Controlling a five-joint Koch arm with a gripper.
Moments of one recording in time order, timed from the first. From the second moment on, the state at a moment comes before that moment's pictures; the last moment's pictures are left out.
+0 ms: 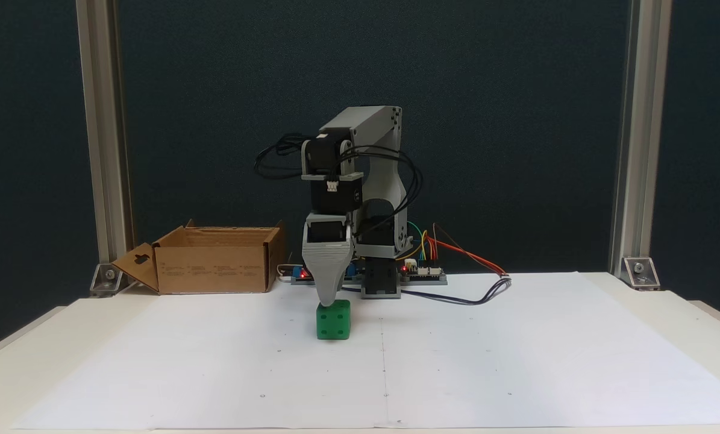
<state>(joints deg) 23.0 93.7 110.1 49.6 -21.6</state>
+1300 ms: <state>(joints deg) 23.5 91.5 119.9 34.8 -21.6</state>
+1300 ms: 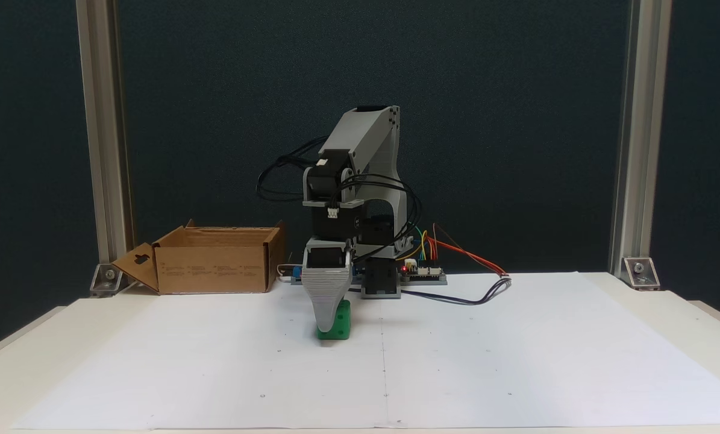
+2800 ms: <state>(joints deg) 22.7 88.9 120.3 31.8 -21.2</state>
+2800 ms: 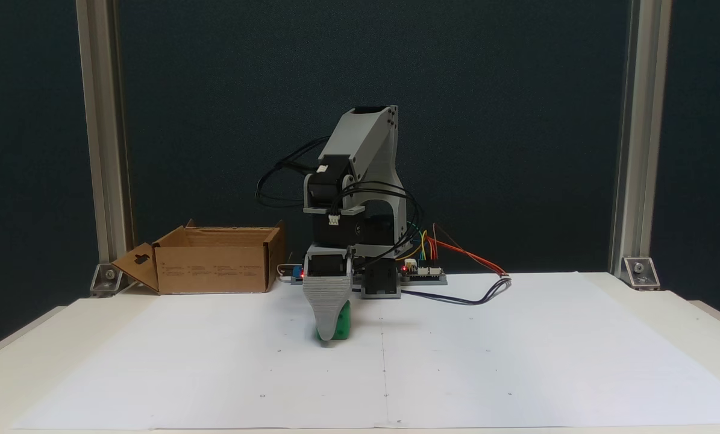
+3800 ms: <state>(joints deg) 23.6 90.6 121.0 32.0 -18.9</state>
